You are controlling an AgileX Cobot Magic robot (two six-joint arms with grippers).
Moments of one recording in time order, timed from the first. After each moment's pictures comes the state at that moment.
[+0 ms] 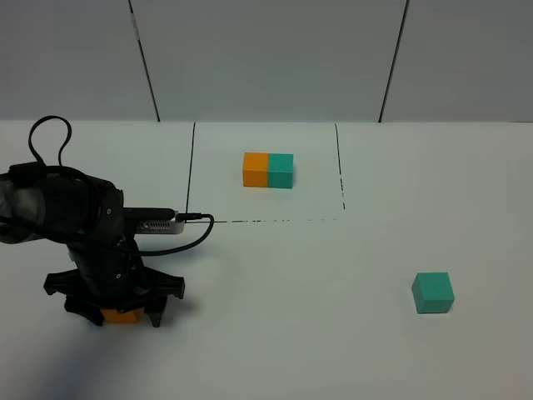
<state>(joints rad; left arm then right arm) -0.33 1.99 -1.08 -0.02 0.69 -0.29 -0.04 -0.01 -0.49 0.15 1.05 -0.04</state>
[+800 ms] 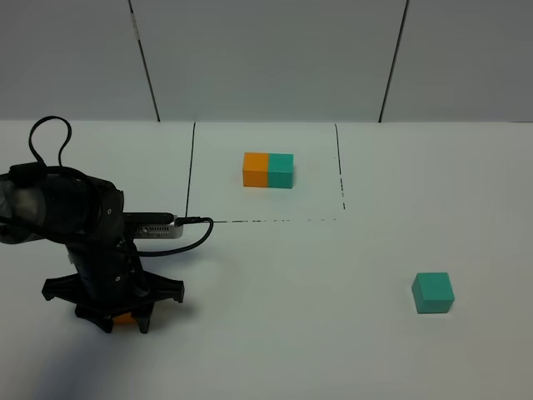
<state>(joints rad) -0.33 1.99 -1.08 -0.03 0.72 -0.30 -0.04 -0.01 -0.49 0.15 1.05 -0.04</state>
